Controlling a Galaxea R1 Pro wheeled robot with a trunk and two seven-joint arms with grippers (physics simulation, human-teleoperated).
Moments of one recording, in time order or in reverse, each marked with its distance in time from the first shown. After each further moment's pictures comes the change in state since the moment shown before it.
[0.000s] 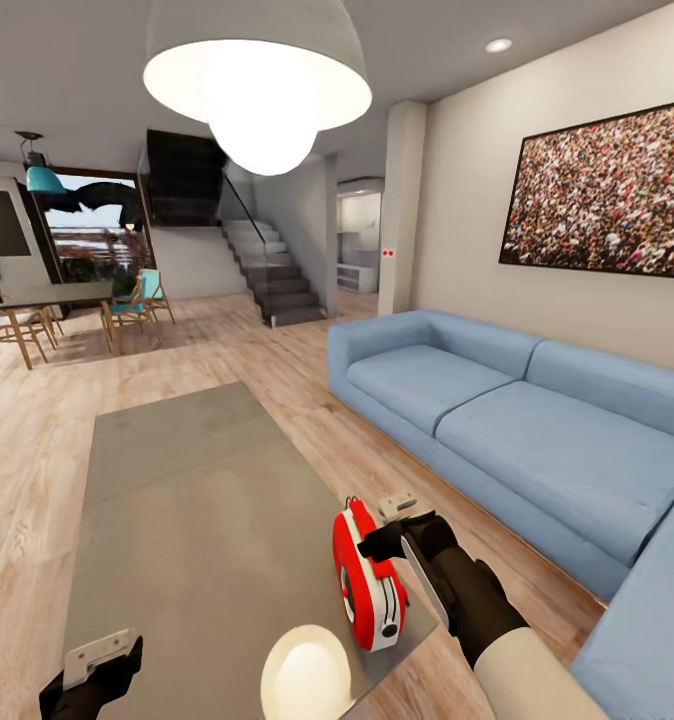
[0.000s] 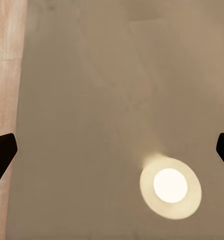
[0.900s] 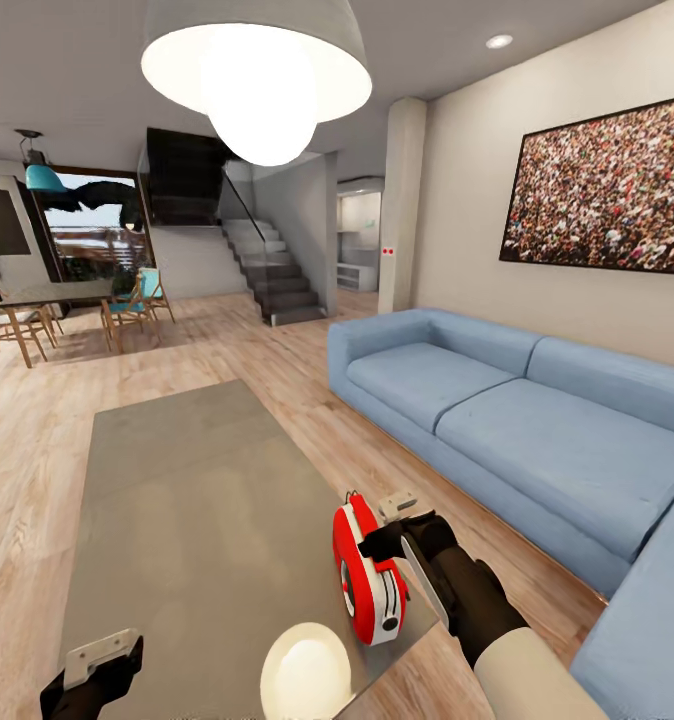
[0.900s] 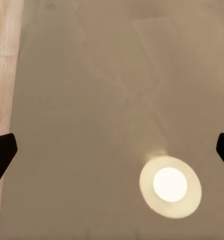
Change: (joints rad) left arm 0.000 -0.002 0.000 0.000 0.001 0.000 -0.002; right arm 0.000 0.000 -0.001 0.000 0.003 0.000 -0.002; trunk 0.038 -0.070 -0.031
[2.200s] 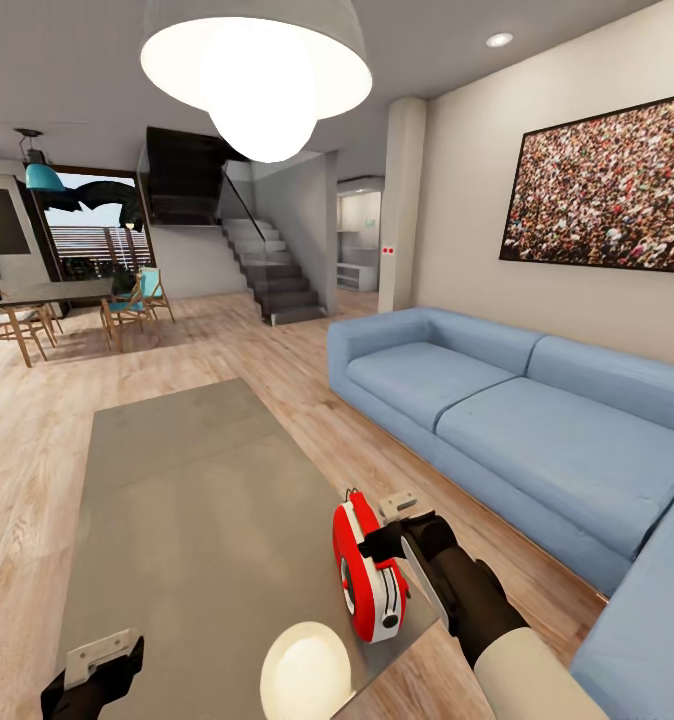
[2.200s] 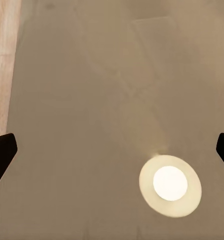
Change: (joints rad) left arm 0.000 0.001 -0.001 0.000 -0.001 0.003 -0.003; right arm 0.000 0.000 0.000 0.002 0.001 -0.002 0.001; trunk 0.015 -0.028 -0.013
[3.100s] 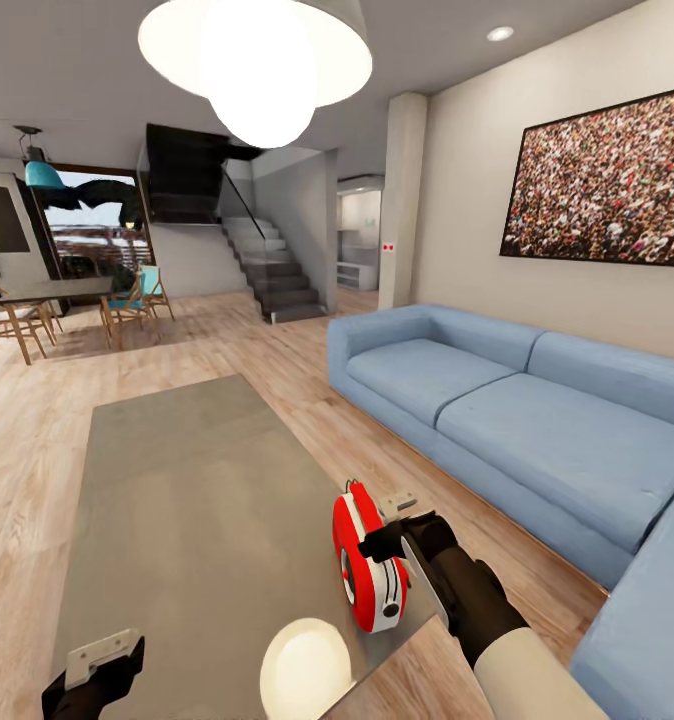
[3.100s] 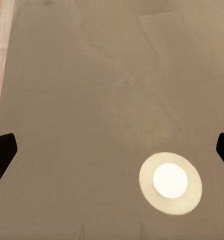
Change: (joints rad) left arm 0.000 -0.001 0.000 0.000 0.000 0.003 -0.003; right arm 0.000 0.000 0.000 0.000 0.000 -0.001 0.000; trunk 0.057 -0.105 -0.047
